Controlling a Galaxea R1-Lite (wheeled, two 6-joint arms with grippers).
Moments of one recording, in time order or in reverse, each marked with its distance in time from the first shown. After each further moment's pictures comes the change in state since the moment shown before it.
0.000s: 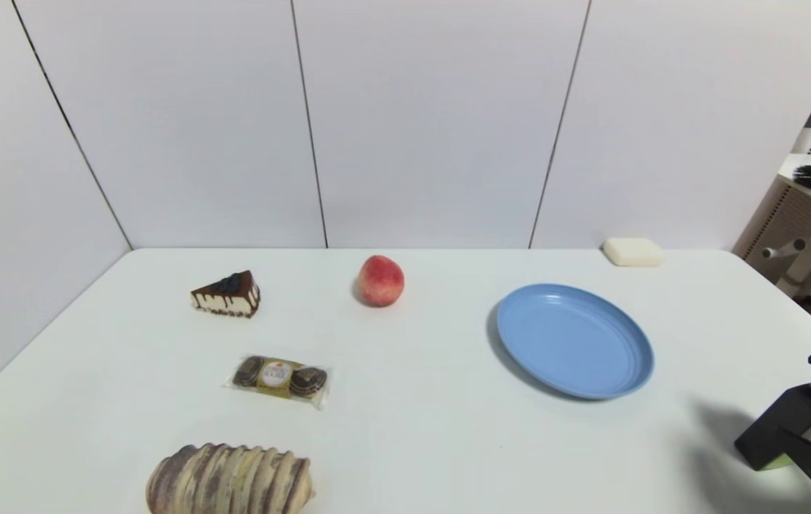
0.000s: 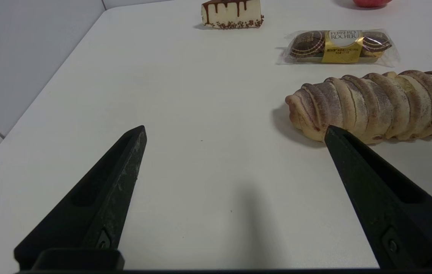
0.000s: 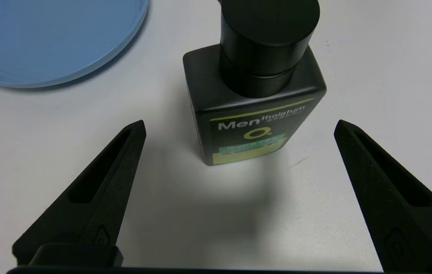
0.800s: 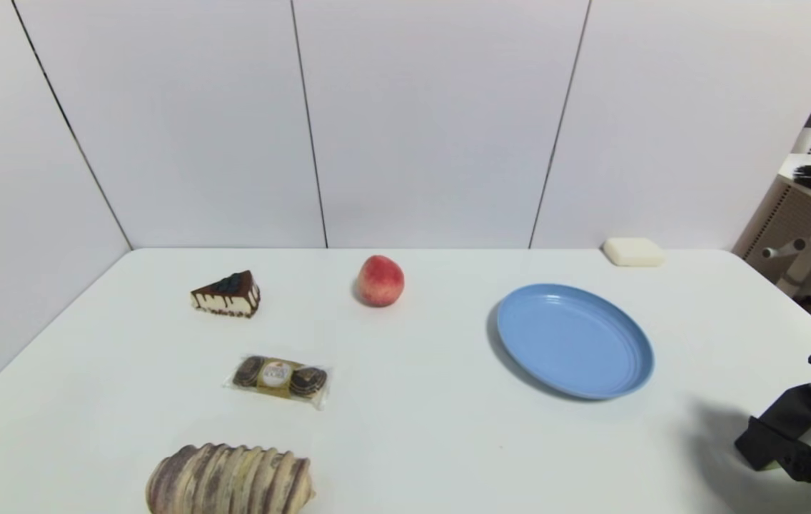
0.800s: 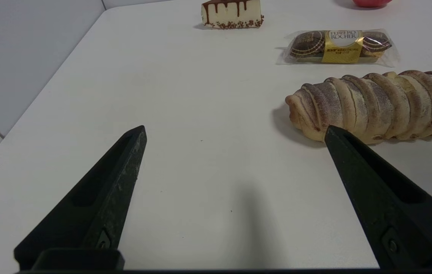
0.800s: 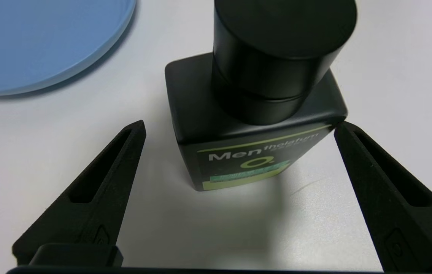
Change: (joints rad) left arm 0.000 0.000 0.000 0.000 0.000 0.000; right arm -0.005 0.185 0.134 -0.351 0.001 -0.030
